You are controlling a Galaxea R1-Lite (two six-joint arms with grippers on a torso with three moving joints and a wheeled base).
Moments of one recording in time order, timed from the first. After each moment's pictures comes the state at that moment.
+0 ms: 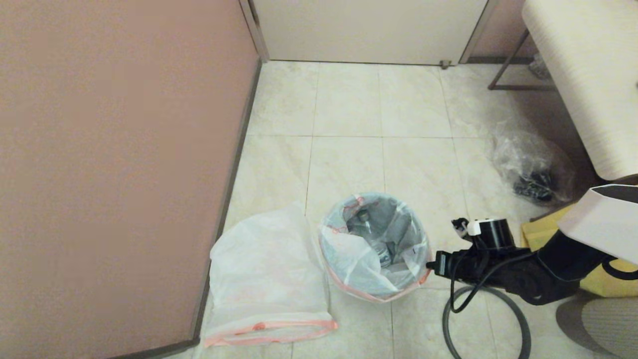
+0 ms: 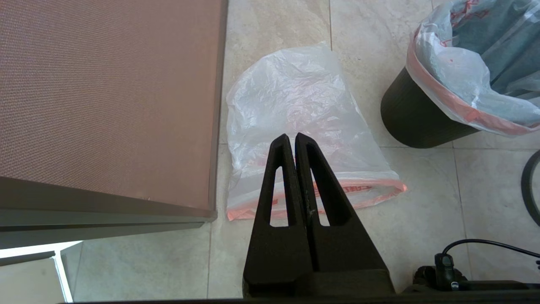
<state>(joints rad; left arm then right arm) 0.00 0.00 -0.02 0.06 0.00 0.01 0.20 2.23 -0.86 -0.68 0.29 0.43</state>
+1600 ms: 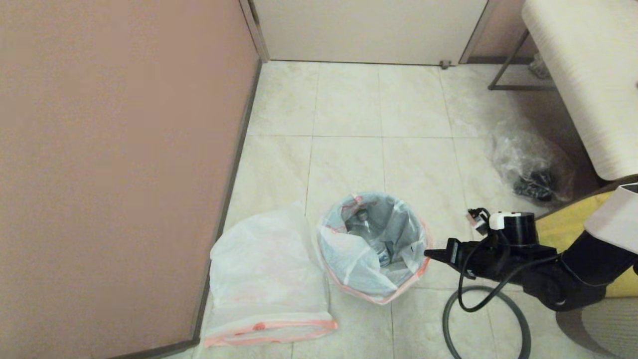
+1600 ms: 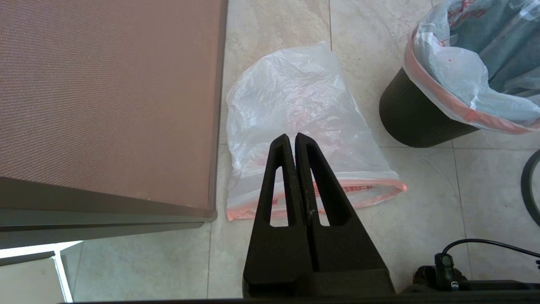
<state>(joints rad) 0.00 0.00 -0.02 0.05 0.00 0.01 0.16 2.15 -0.76 -0.89 0.52 0.60</state>
